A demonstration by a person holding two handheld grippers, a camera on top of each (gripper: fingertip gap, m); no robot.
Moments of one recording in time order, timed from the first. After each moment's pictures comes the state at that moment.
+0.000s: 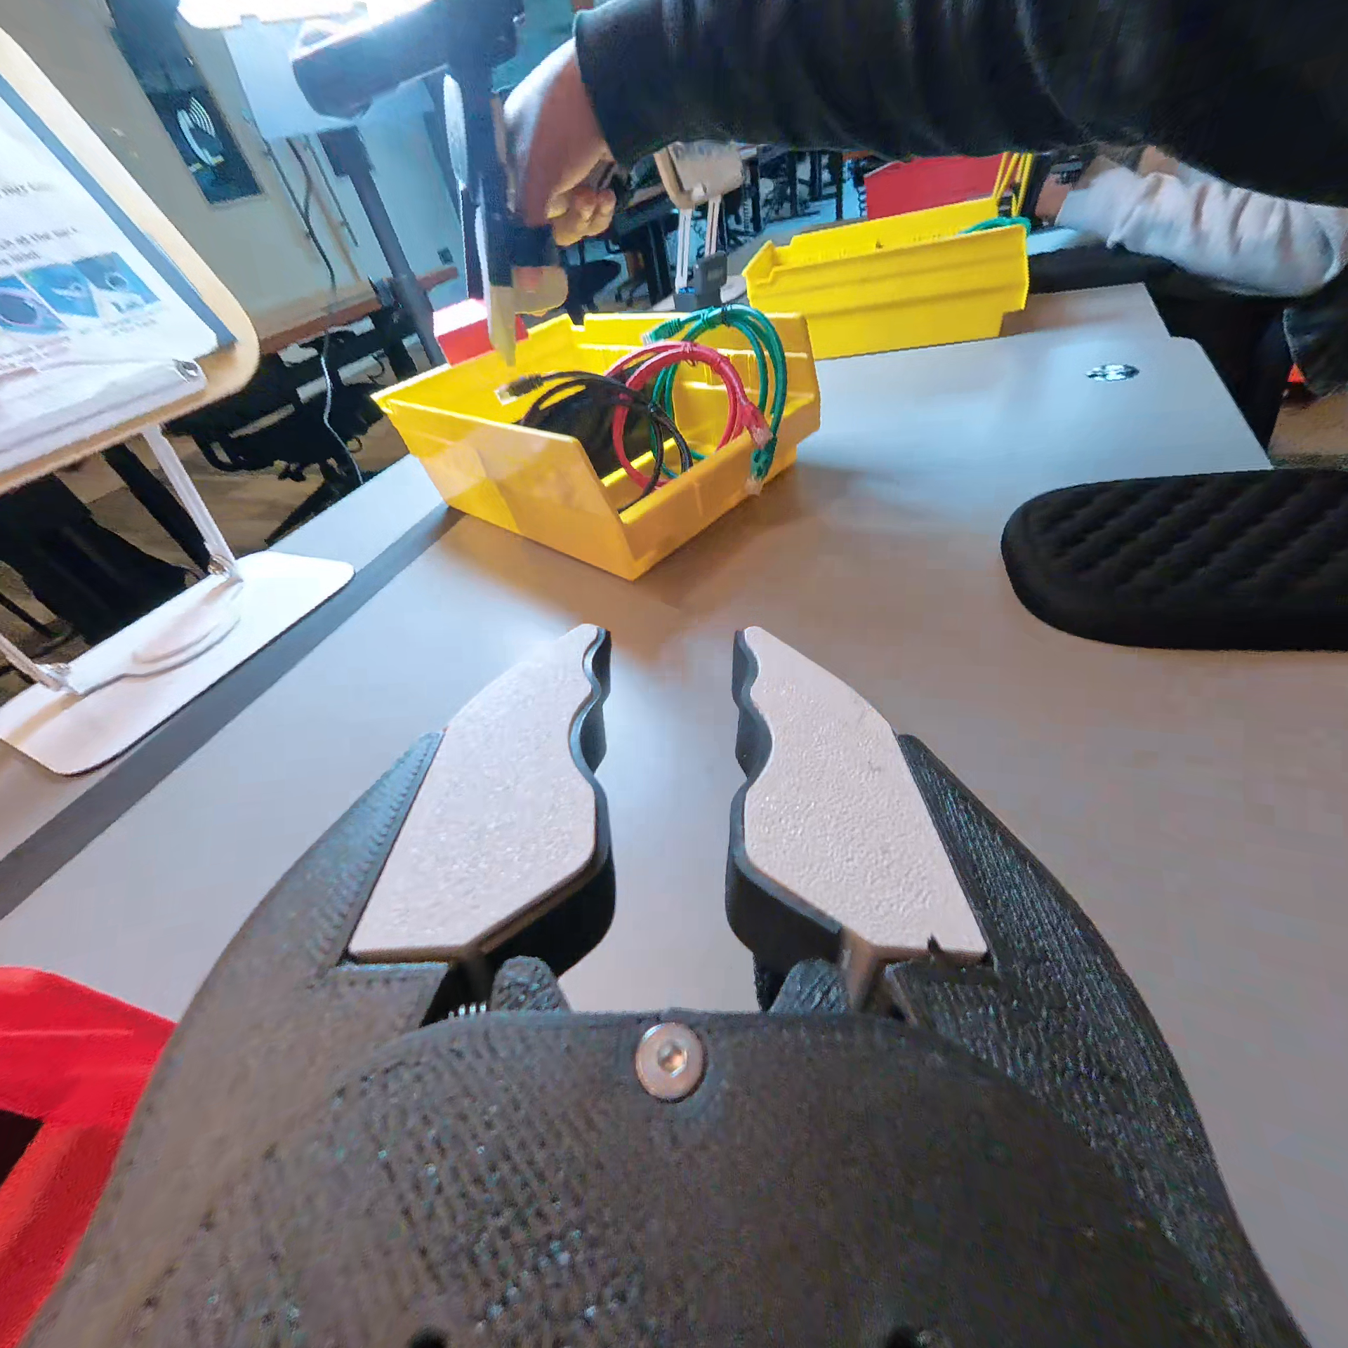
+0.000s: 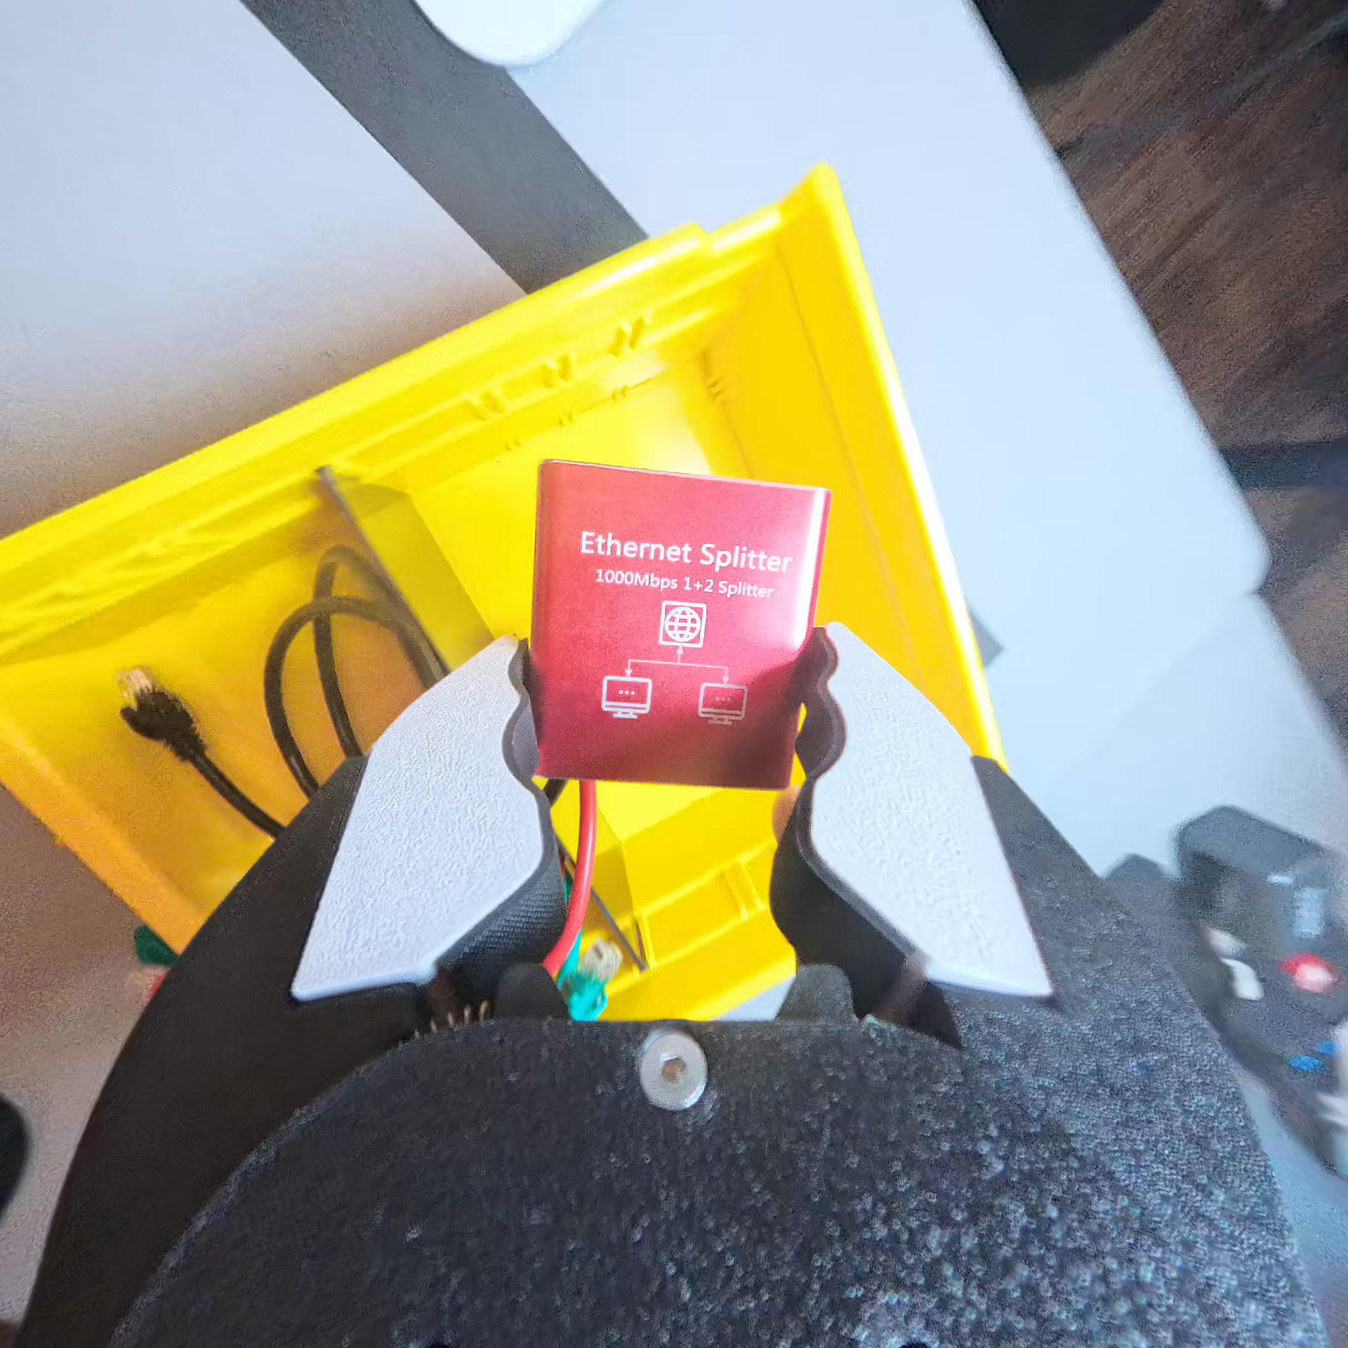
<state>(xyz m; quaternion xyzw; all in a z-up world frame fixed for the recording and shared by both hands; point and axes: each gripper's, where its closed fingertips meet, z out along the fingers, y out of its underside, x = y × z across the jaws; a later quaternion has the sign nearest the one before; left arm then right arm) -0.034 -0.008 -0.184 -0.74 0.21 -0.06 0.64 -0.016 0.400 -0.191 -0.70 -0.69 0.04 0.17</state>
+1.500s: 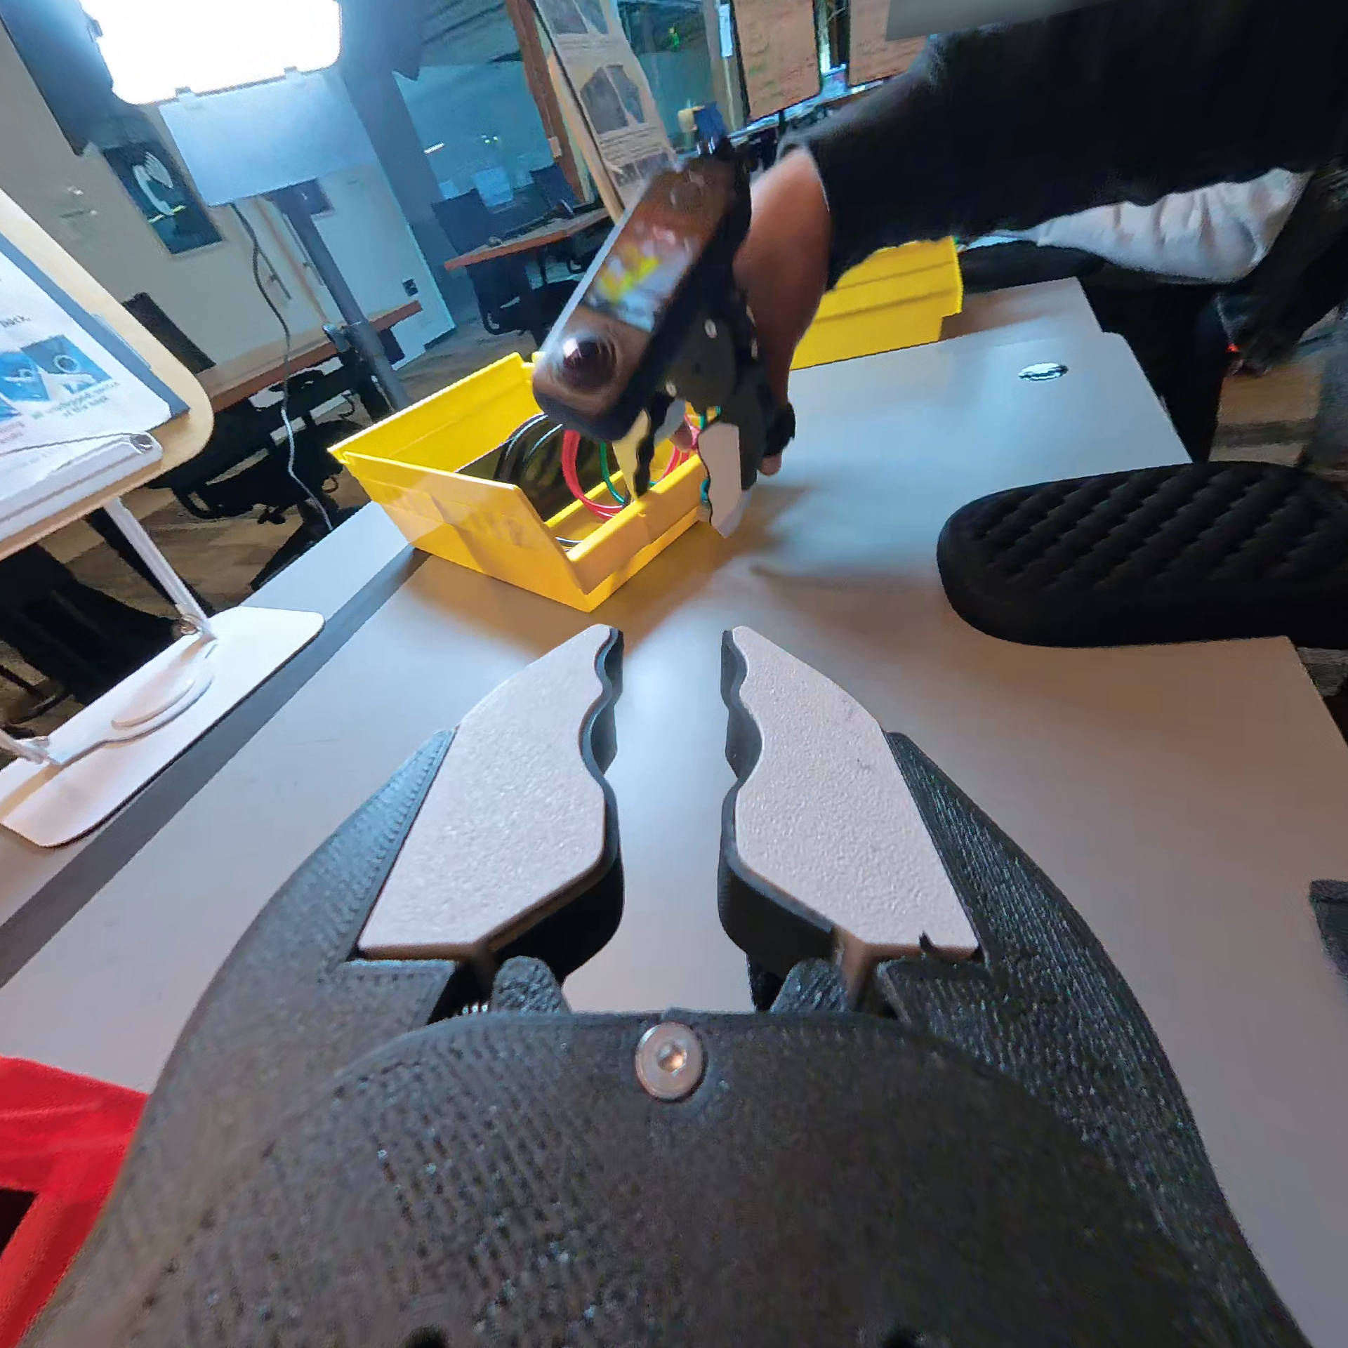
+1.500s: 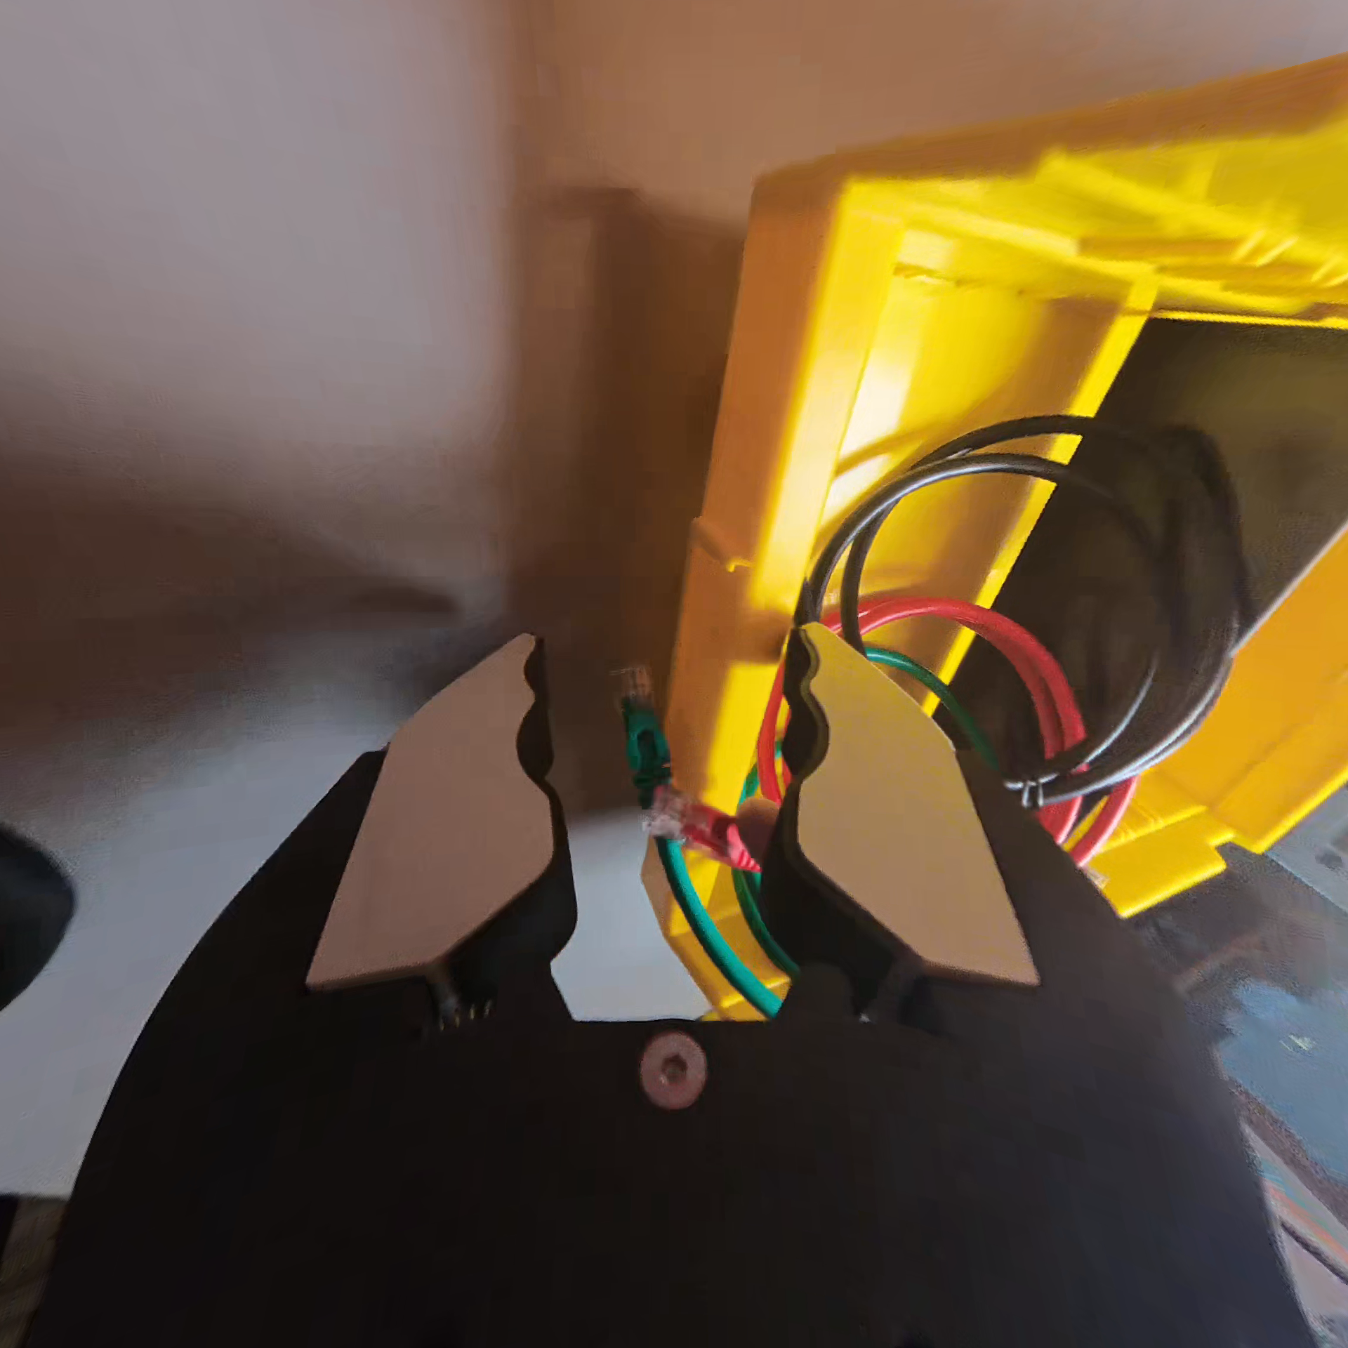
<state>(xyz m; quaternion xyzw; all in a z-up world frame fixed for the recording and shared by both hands) -0.007 -0.019 -0.173 -0.72 0.25 -0.06 0.64 0.081 0.208 -0.273 -0.49 -0.85 -0.14 0.14</state>
